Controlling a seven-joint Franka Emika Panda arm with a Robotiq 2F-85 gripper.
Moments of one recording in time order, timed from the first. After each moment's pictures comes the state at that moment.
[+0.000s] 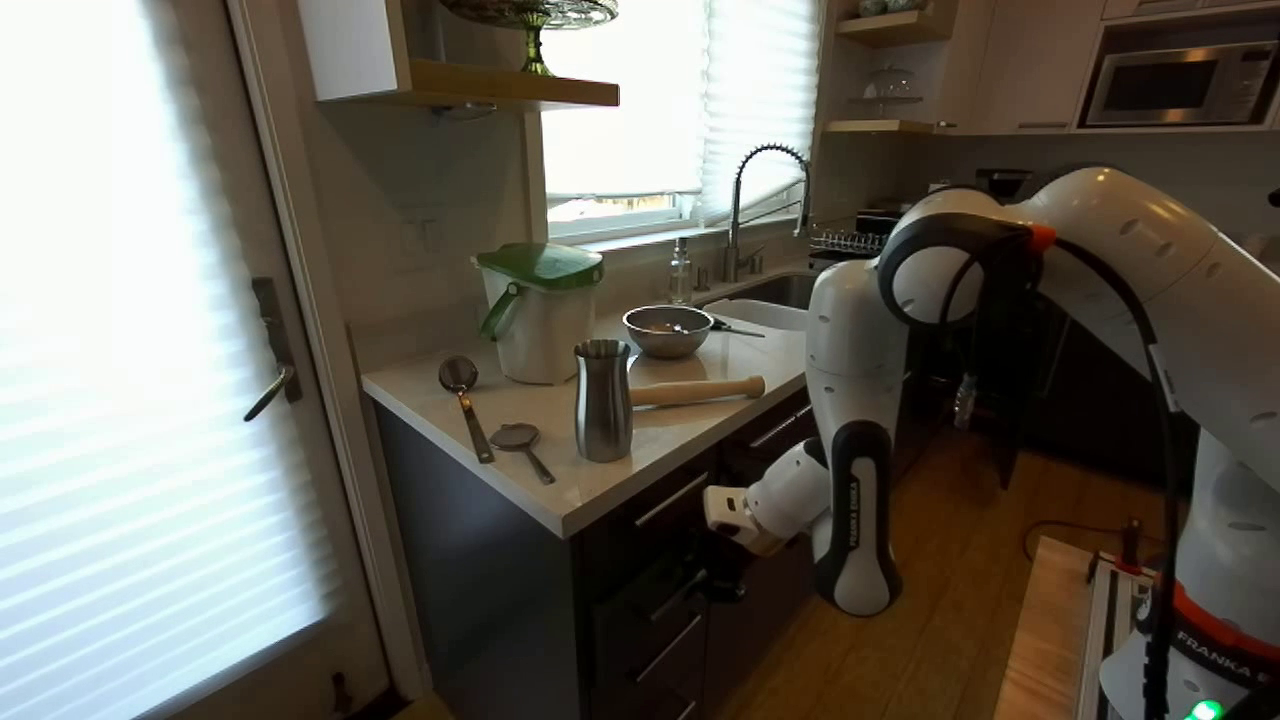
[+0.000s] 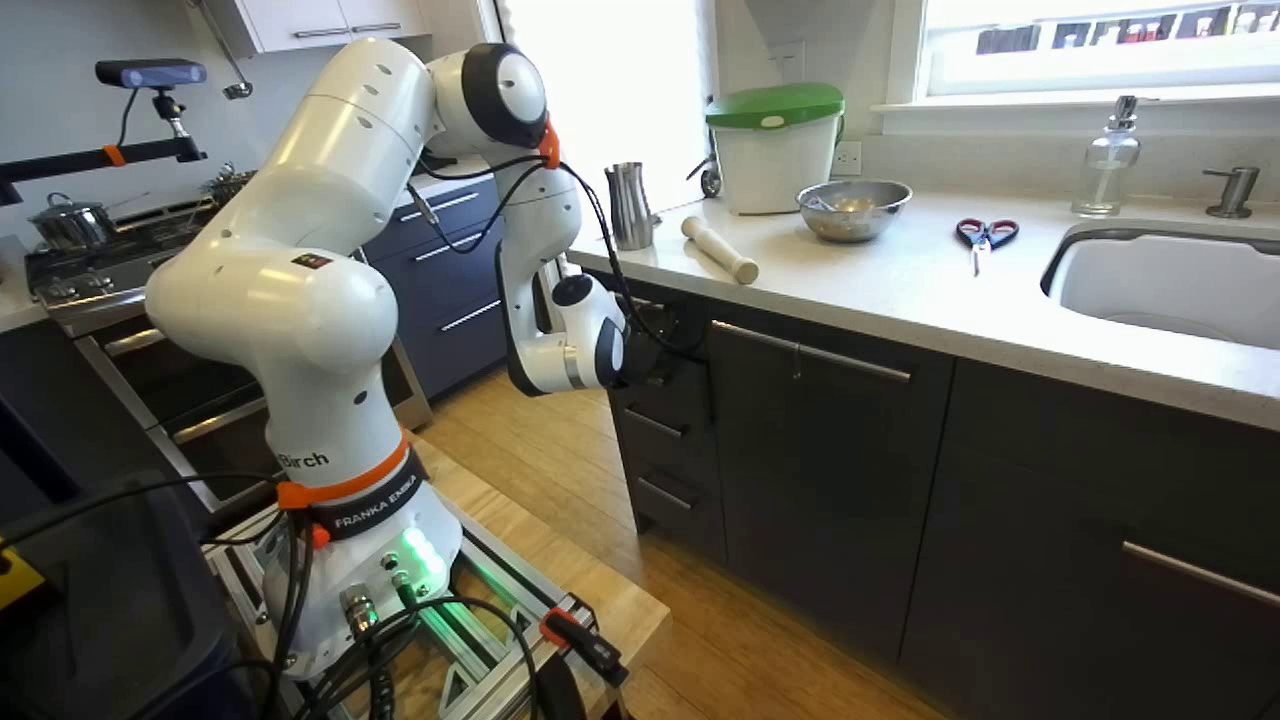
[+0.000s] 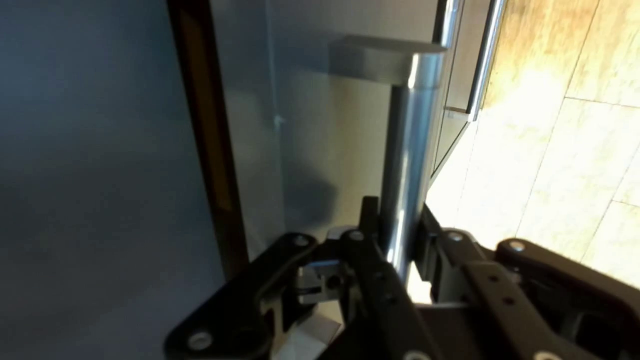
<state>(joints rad) 0.29 0.91 -0.16 -2.29 -0.37 3.83 -1.04</state>
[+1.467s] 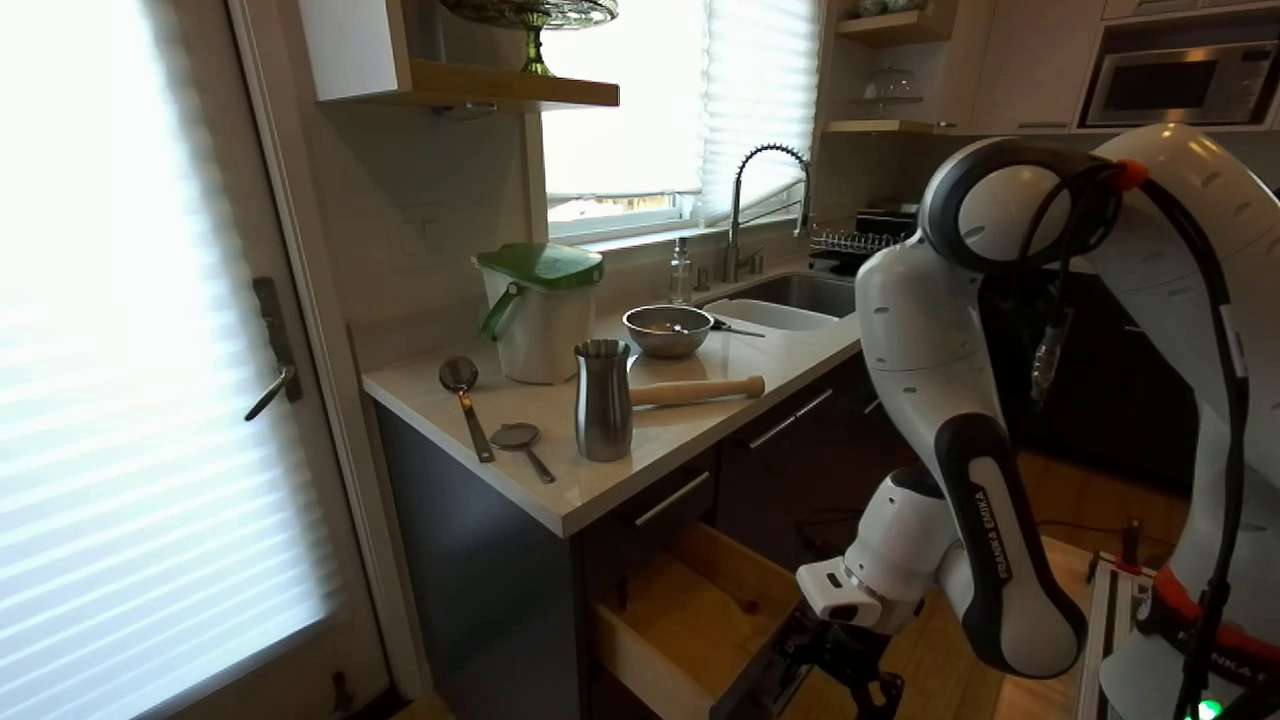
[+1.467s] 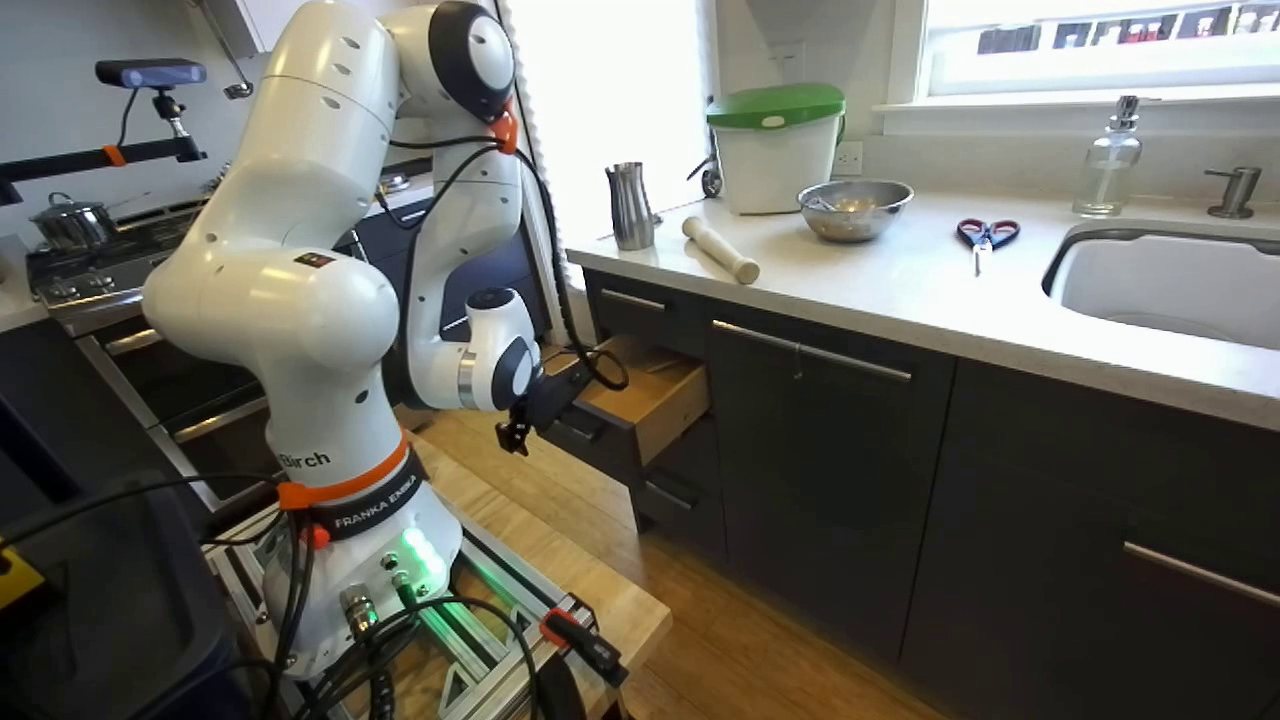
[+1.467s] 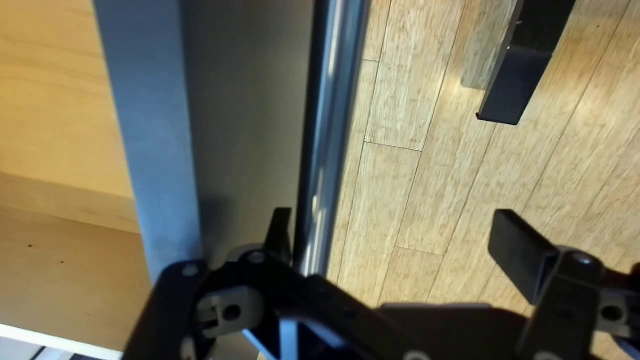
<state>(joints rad) 0.32 0.74 0.00 -2.77 -0.31 3.76 -1.12</state>
